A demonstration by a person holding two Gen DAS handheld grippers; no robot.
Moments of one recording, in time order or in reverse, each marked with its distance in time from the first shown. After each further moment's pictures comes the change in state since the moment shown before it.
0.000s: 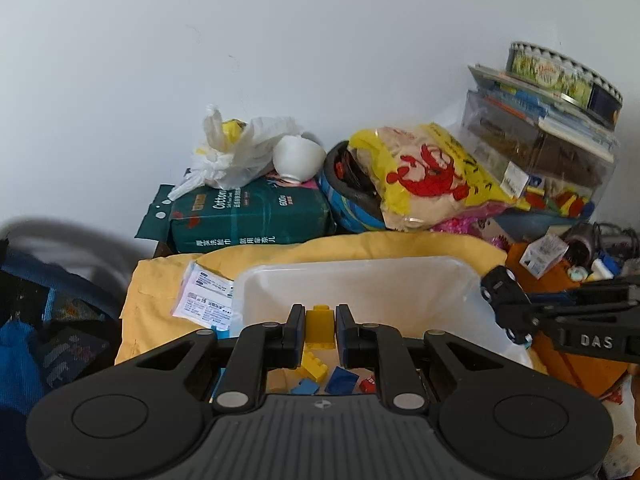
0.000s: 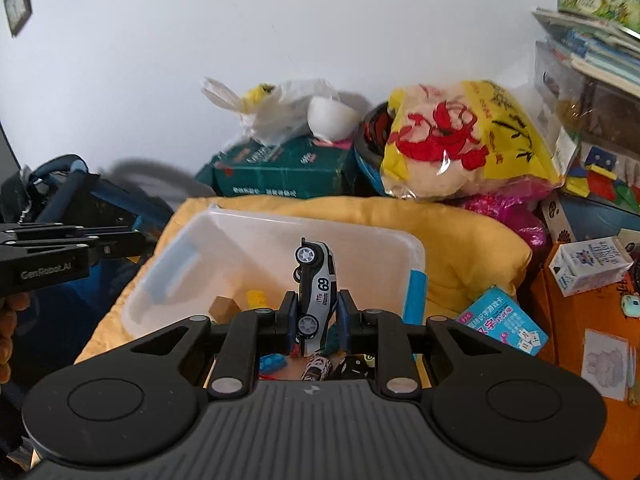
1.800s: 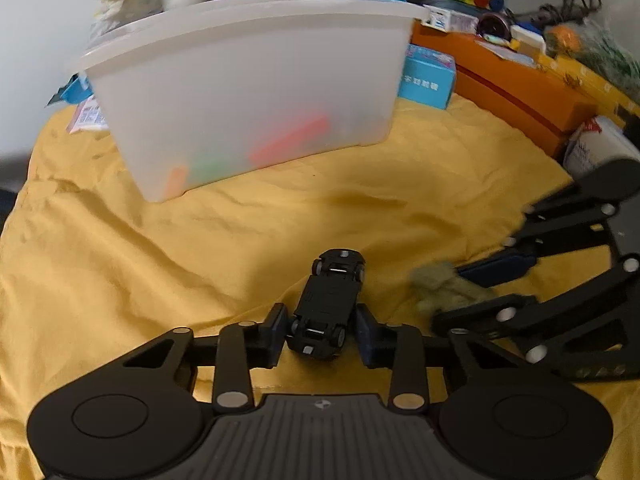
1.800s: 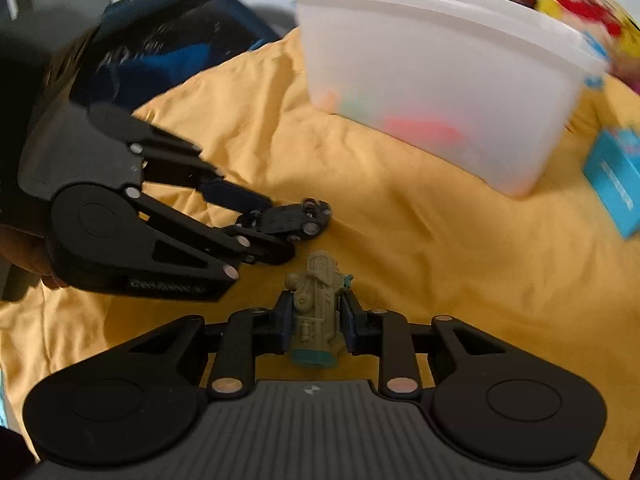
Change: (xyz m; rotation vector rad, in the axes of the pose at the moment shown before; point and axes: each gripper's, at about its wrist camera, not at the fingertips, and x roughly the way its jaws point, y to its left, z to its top) left arm 0.015 -0.046 -0.234 0.204 0.221 -0.138; right arm 0.008 0.048 -0.221 -0.279 0.201 0.213
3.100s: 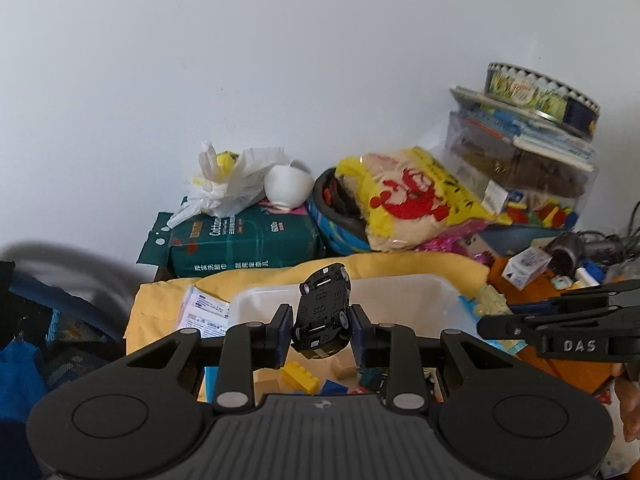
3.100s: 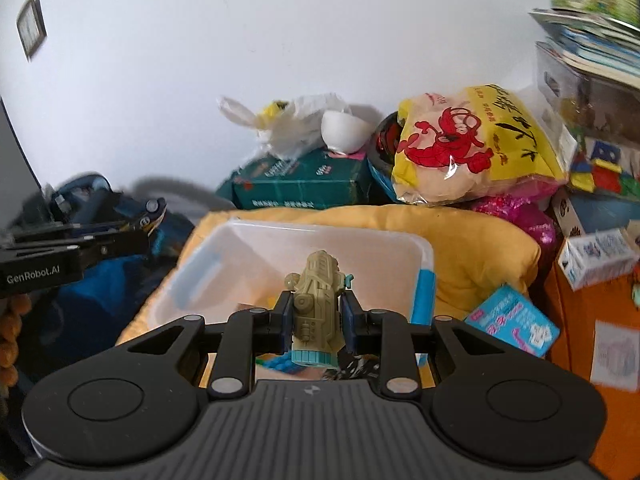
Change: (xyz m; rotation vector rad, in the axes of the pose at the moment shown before) left arm -0.103 0.072 0.206 -0.183 -0.294 0.141; right arm -0.080 -0.099 0.183 0.276 -0.242 -0.145
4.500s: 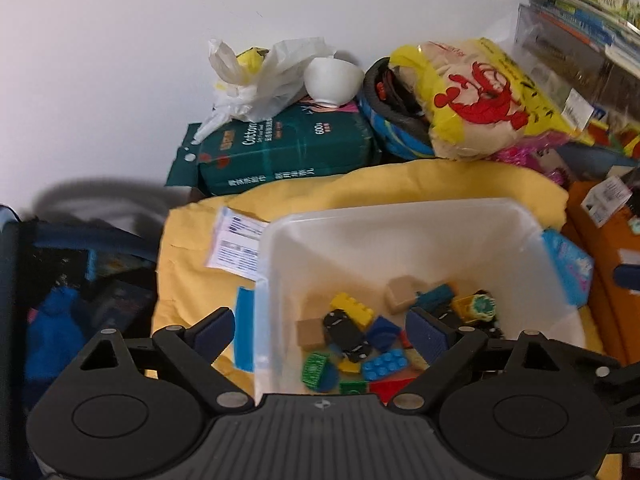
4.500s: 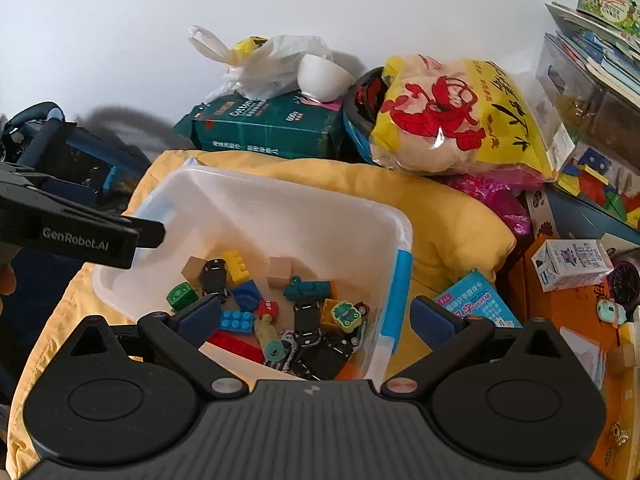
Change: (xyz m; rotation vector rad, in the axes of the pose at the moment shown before) left arm 0.071 -0.002 0.016 0.031 0.358 0.183; right arm 0.021 0.014 0.010 -0.081 0.170 -0.155
